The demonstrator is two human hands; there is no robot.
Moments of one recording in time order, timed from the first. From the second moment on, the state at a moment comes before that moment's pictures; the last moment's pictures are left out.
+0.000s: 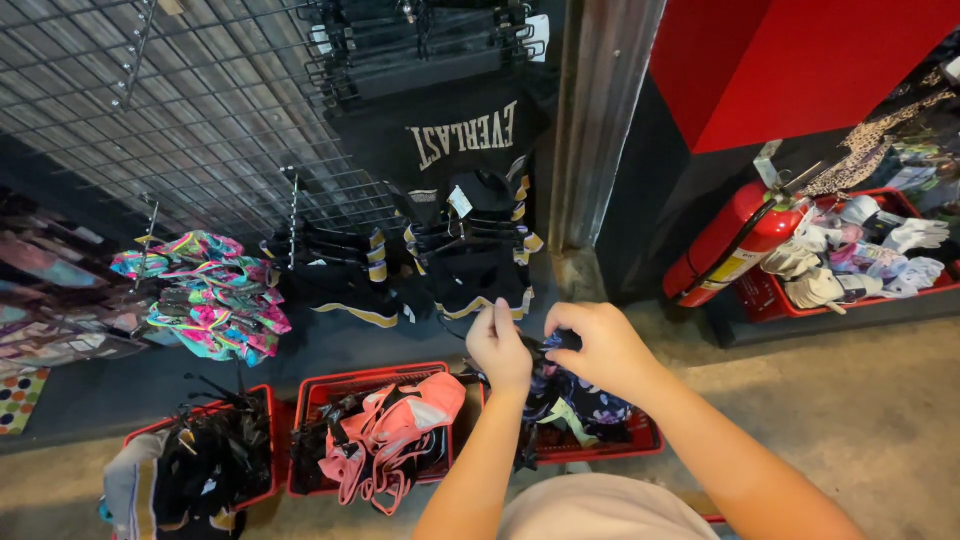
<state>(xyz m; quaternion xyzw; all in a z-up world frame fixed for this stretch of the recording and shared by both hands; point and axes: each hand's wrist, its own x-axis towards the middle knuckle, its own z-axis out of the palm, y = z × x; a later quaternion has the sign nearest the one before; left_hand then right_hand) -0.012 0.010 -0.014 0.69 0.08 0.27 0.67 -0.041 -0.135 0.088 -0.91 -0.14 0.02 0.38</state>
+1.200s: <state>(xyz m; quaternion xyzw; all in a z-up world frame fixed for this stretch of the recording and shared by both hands) -0.006 0.125 -0.176 0.62 0.29 0.25 0.69 -0.015 -0.192 0.165 -0.90 -0.17 -0.06 0.39</state>
